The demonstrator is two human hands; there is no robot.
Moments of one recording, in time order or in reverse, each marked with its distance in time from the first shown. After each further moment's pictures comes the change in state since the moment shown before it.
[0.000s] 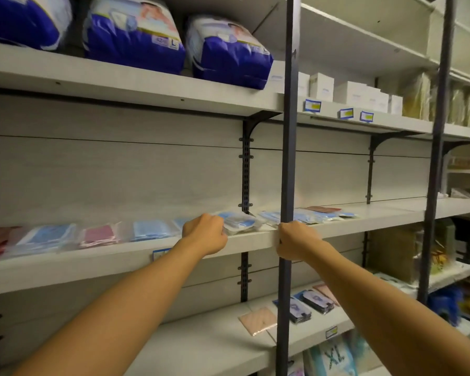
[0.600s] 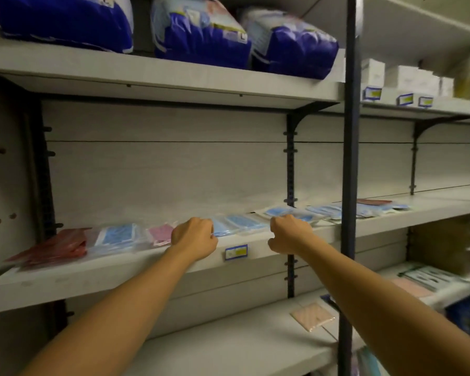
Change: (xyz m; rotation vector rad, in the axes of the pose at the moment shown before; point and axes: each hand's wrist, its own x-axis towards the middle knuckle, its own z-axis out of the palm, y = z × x) left_hand -0.041 -0.196 -0.008 0.051 0.030 -0.103; right_hand 0.048 -0.187 0.008 0.035 -0.005 -0.043
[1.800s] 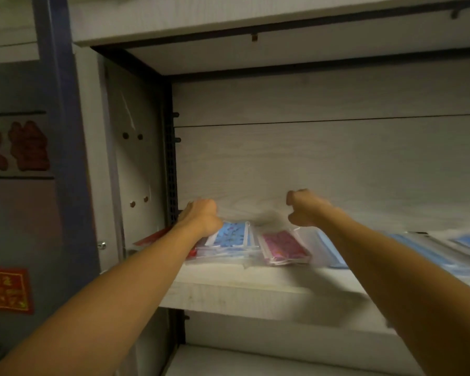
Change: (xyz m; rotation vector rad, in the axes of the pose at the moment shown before) left_hand 0.052 -0.251 -0.010 0.027 -0.047 -0.602; right_hand 0.260 -0.222 0.046 0.180 0.013 -0.444
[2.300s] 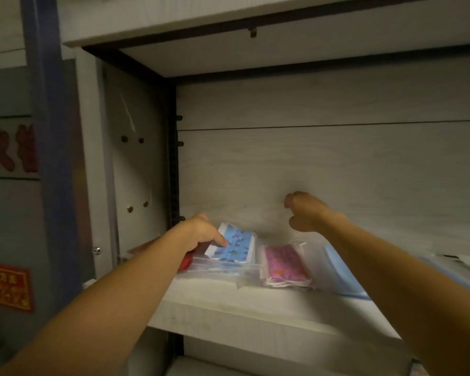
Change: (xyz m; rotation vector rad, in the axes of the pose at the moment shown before) left_hand 0.013 0.007 0.015 -0.587 -0.226 -0.365; right_hand 0.041 0.014 0.005 0.052 0.022 -0.135
